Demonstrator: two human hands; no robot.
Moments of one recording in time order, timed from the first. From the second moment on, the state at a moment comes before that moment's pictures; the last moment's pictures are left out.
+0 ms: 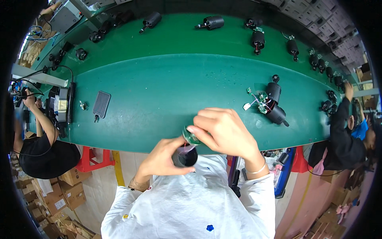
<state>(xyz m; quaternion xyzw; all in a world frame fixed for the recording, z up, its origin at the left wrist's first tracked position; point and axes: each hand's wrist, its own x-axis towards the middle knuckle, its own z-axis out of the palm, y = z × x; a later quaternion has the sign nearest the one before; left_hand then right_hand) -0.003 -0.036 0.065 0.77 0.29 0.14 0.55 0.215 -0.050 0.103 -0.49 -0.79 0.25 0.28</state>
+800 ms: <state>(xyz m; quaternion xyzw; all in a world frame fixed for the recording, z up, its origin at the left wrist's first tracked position) -0.009 -0.052 0.048 0.49 0.35 0.34 0.72 0.198 -0.057 0.038 -0.44 -0.50 0.45 0.60</state>
